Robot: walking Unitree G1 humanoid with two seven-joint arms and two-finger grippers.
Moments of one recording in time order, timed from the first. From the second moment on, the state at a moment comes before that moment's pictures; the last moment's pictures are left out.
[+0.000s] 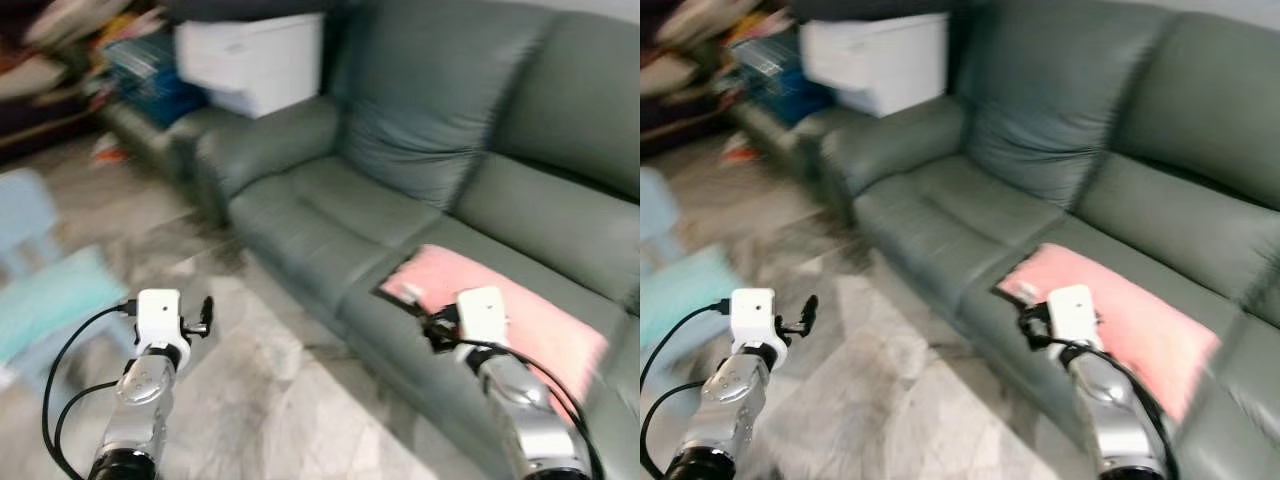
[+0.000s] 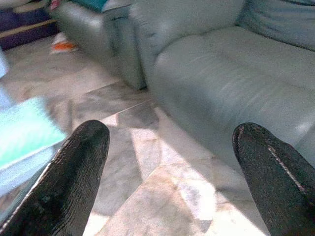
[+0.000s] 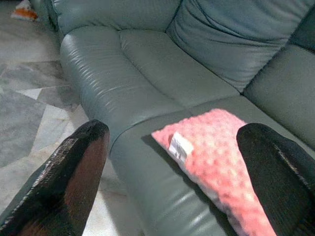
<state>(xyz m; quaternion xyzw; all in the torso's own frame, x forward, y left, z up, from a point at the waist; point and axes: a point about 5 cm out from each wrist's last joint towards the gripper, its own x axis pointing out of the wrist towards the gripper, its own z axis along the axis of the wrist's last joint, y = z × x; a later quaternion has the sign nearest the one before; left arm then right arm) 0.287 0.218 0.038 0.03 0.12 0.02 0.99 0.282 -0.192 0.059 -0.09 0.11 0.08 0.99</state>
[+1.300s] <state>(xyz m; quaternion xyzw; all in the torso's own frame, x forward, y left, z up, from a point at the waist) 0.285 0.215 0.035 -0.01 0.13 0.01 0.99 0.280 -0.182 0.054 -0.07 0.10 0.09 0.99</state>
